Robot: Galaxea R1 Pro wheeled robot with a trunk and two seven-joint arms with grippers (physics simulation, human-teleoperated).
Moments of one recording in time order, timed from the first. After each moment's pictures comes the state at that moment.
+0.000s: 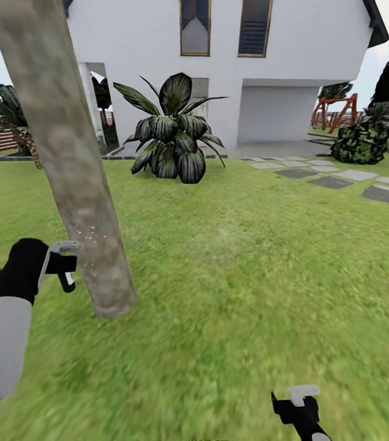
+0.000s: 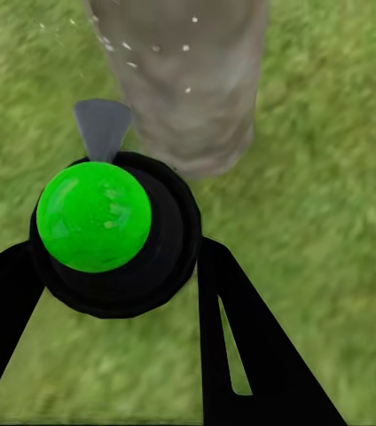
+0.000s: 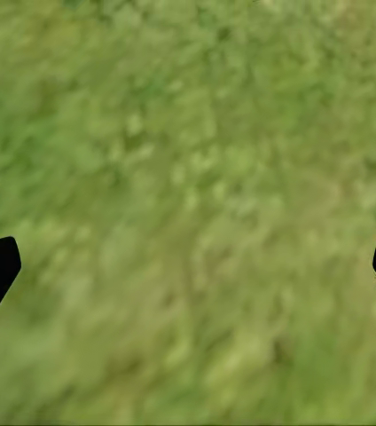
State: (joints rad) left arm -1.04 0.25 0.25 -0.83 -0.36 1.01 -0.32; right arm -0.51 -0.08 -0.01 -0.05 0.10 -0.42 -0.07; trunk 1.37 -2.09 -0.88
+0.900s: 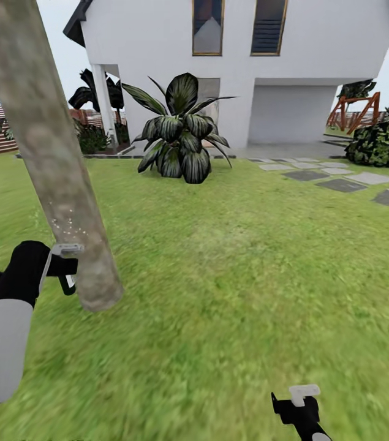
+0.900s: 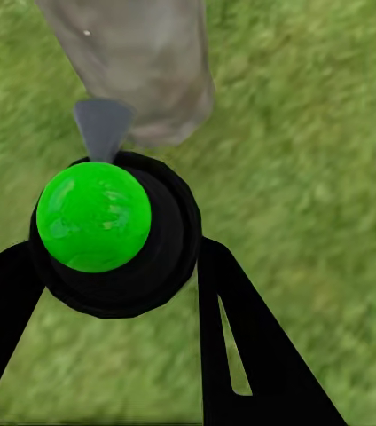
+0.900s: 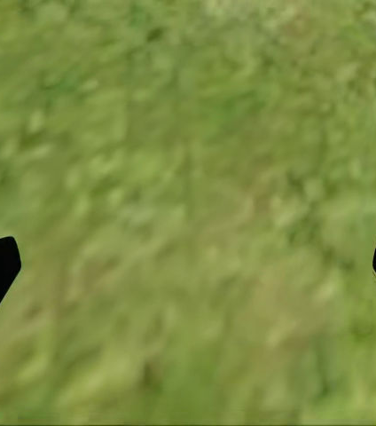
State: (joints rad) left arm -1.02 0.25 0.24 -0.83 -0.36 1.00 -0.32; right arm -0.51 -0.08 -0.01 -0.05 0.10 -0.42 -0.07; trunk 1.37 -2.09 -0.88
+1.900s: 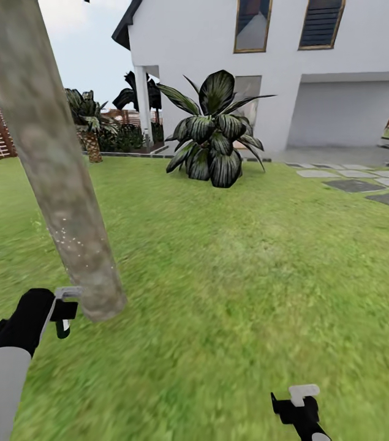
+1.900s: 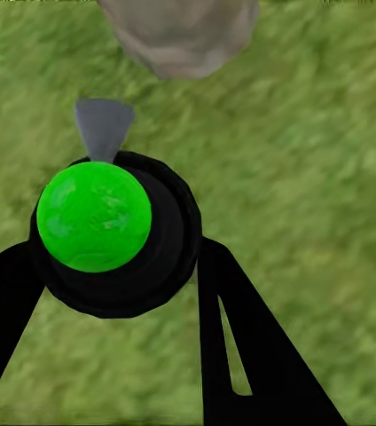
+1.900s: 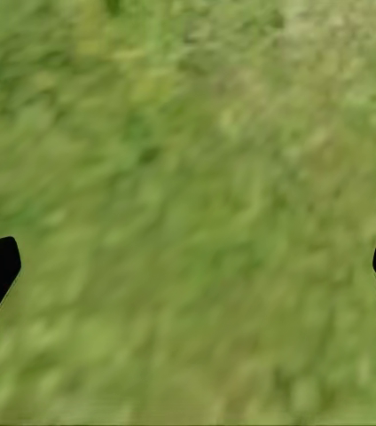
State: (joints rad) left arm -0.78 0.23 0.26 -0.81 -0.35 0.87 -0.26; right arm -0.51 -0.08 -0.01 -0.05 0.10 -0.42 -0.07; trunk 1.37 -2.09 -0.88
